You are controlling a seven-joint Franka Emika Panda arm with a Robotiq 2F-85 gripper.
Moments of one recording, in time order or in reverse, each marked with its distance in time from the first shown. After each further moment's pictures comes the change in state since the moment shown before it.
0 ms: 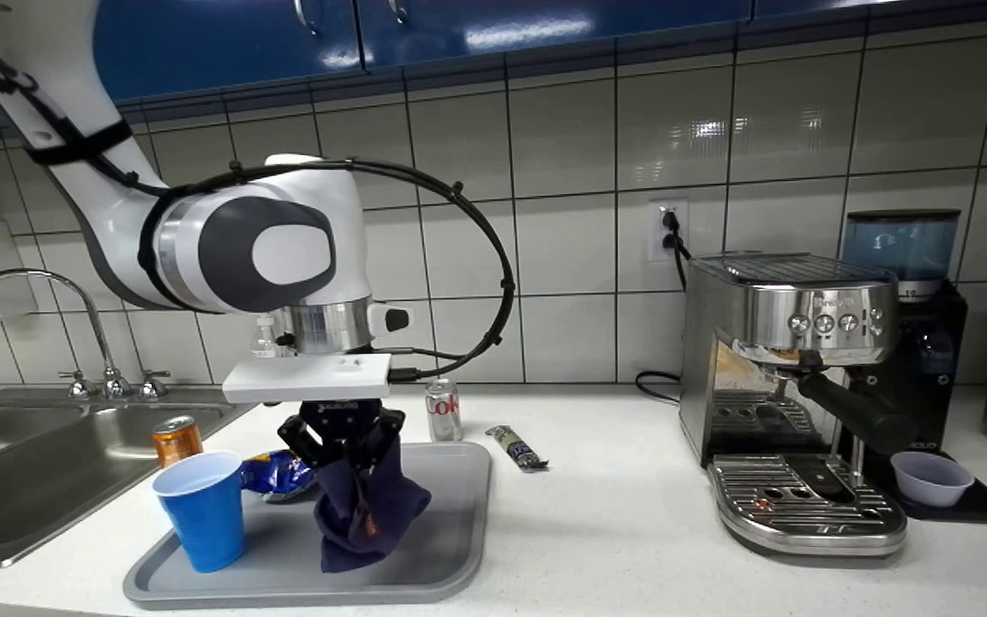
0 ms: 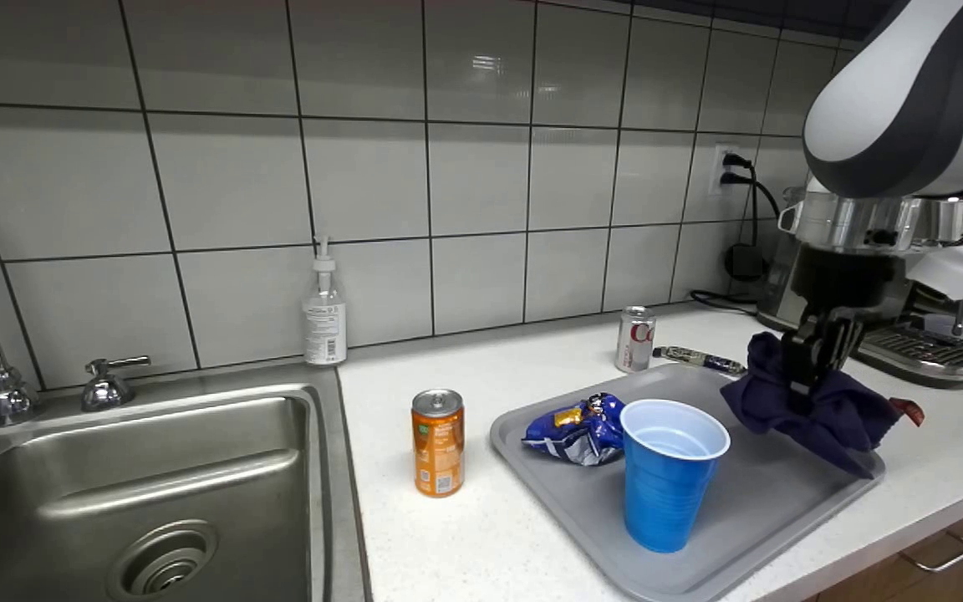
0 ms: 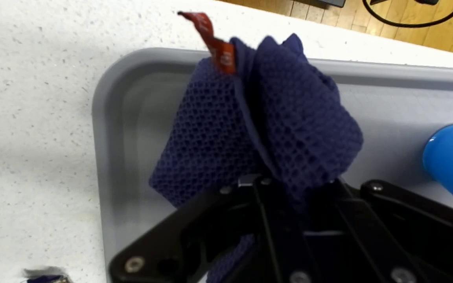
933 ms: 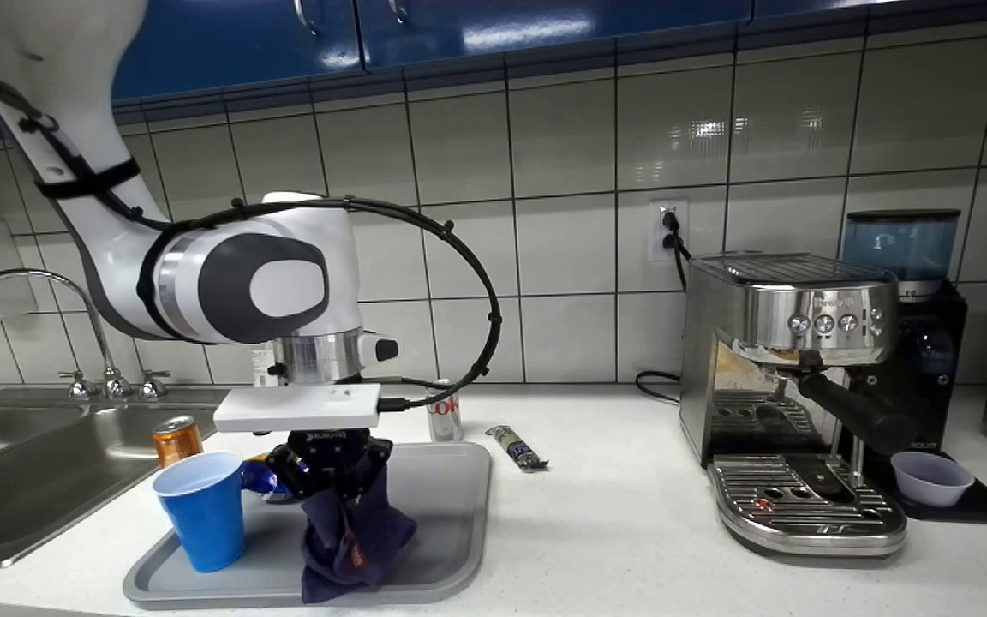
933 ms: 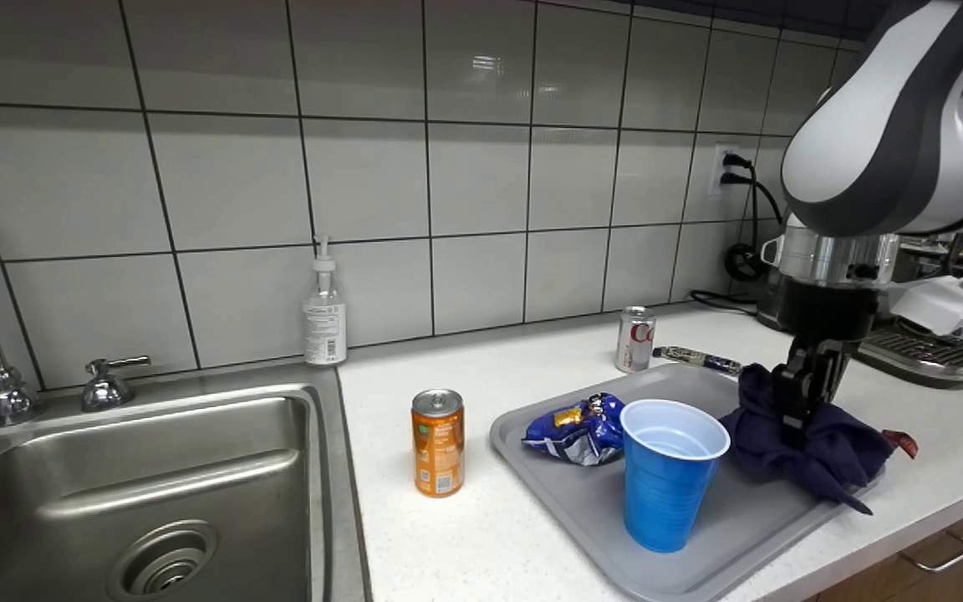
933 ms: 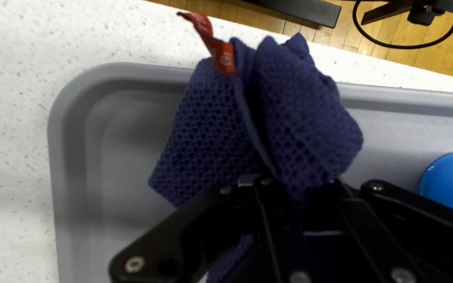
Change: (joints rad) arm 0.008 0.093 0.035 0.005 0.013 0.032 0.003
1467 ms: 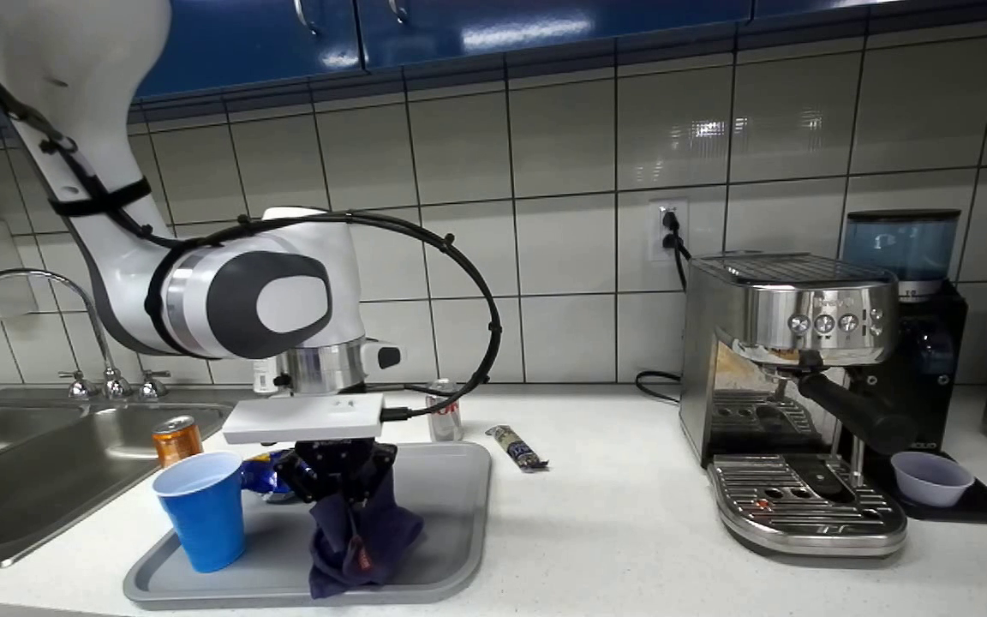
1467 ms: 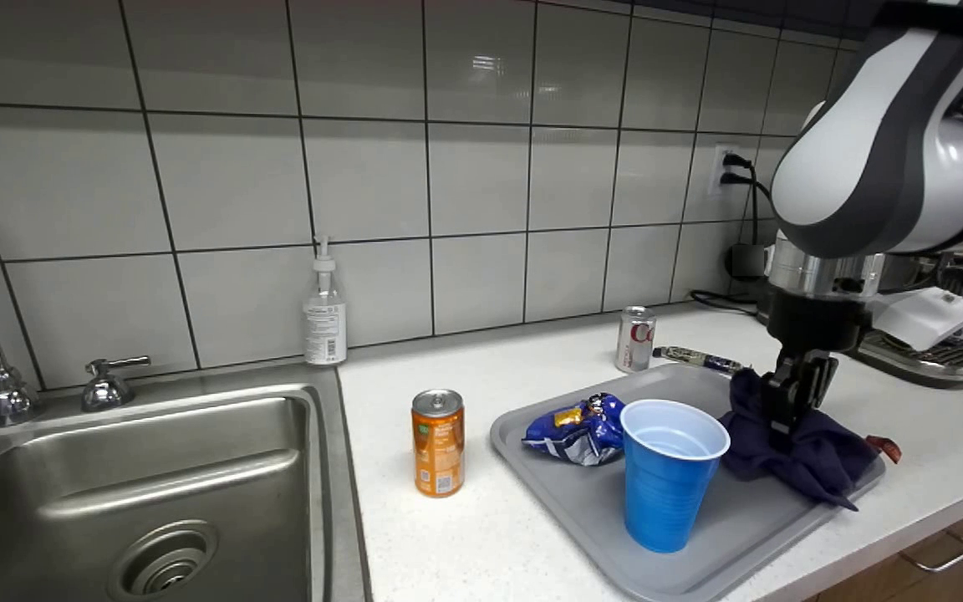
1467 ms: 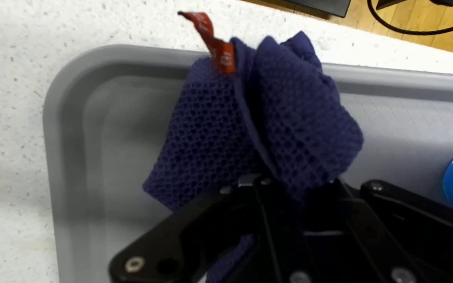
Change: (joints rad) arm 0.000 0.060 0.009 0.017 -0.006 0.070 0.022
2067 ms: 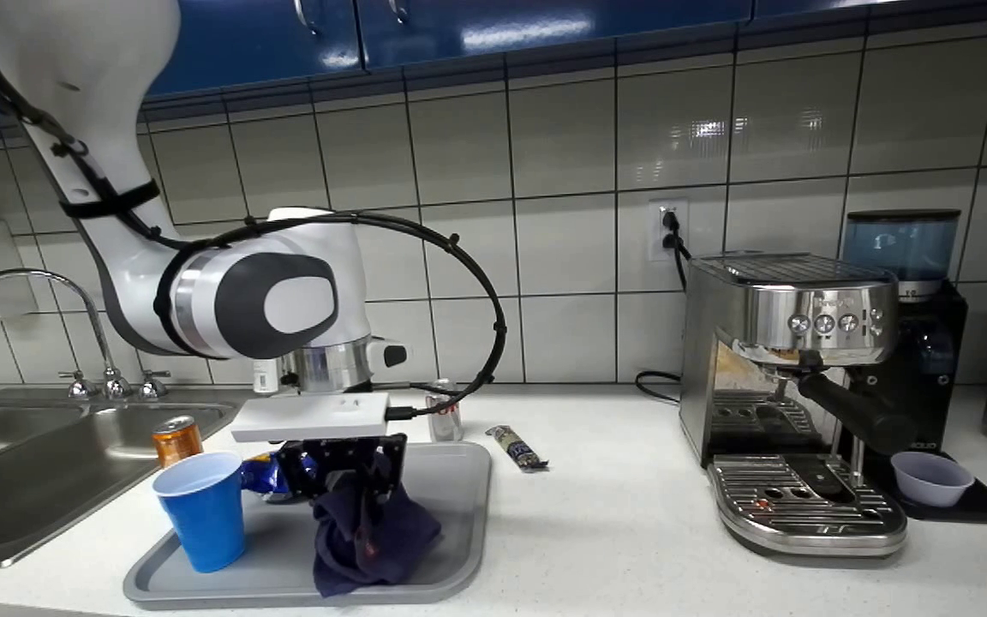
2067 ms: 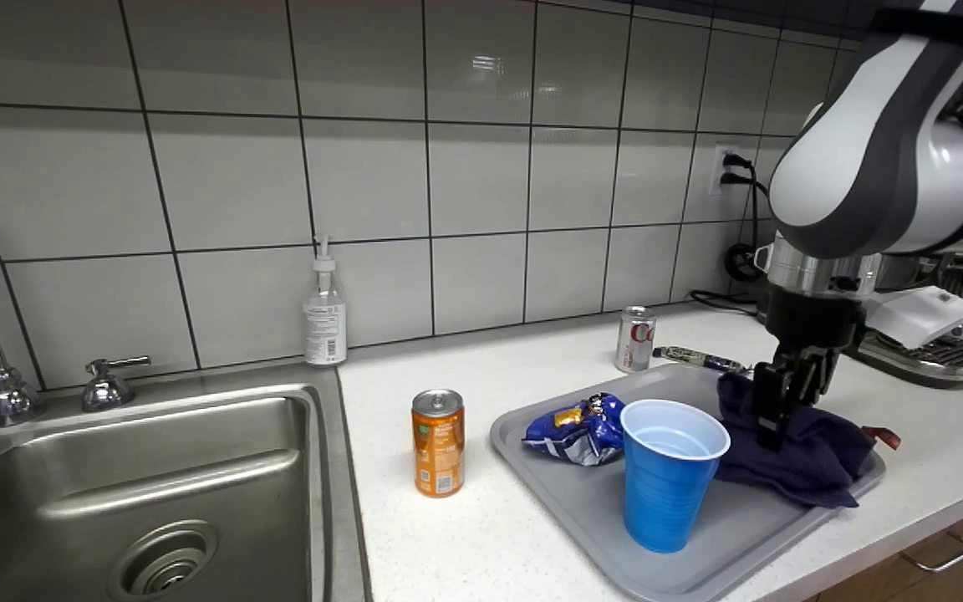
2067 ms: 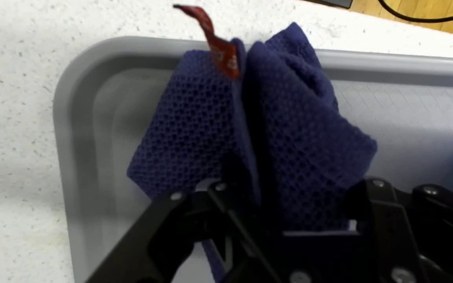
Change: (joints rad) arm -0.016 0.012 0.005 0.015 -0.002 0.014 0.016
